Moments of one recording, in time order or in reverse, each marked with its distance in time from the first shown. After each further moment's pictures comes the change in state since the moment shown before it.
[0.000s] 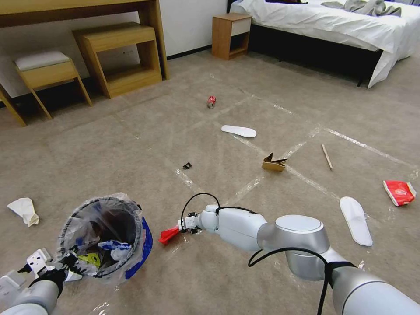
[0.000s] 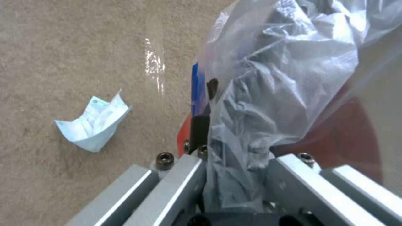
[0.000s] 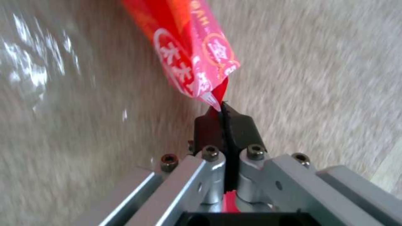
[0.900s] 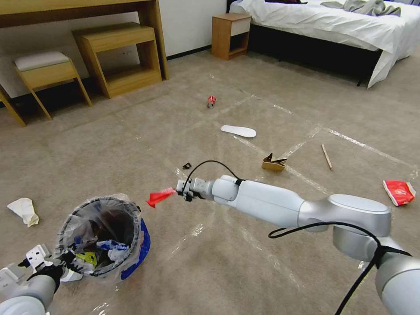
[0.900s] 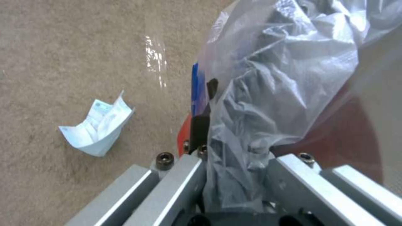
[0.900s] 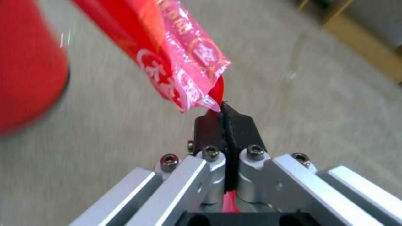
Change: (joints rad) left arm -0.019 0.087 0.007 0.030 -0.045 0.038 -0.029; right arm 0.134 -0.357 0.326 0.619 0.312 -0.035 0.115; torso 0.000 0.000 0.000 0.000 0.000
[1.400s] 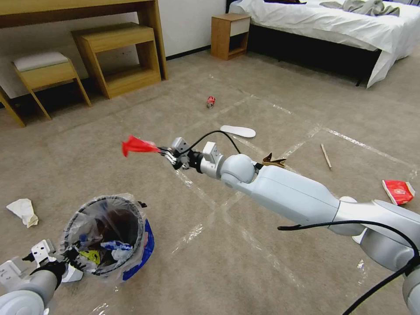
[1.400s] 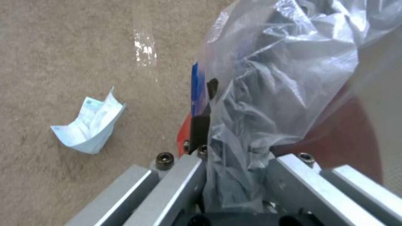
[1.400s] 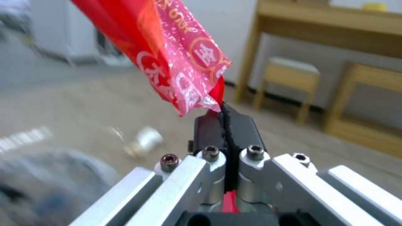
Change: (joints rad) left arm 0.010 0.050 0.011 -0.014 -0.032 0.027 -0.006; right arm -0.037 -0.086 0.155 0.347 0.295 0.192 0.037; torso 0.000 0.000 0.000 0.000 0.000
